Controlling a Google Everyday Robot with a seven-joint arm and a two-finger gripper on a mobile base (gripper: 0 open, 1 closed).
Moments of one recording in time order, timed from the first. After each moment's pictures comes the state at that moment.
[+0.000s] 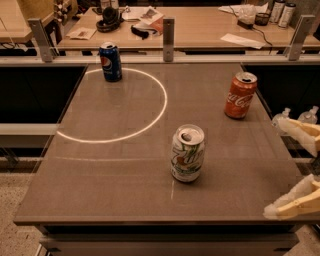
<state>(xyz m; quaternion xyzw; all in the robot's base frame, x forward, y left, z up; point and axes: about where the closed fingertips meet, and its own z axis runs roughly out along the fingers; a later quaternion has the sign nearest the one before) 0.372 -0.206 0.909 -0.50 0.71 0.19 0.46</state>
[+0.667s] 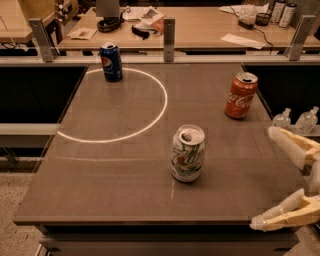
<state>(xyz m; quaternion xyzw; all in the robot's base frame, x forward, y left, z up) 0.358 -0.181 0.907 -0.47 0.66 0.25 0.53</state>
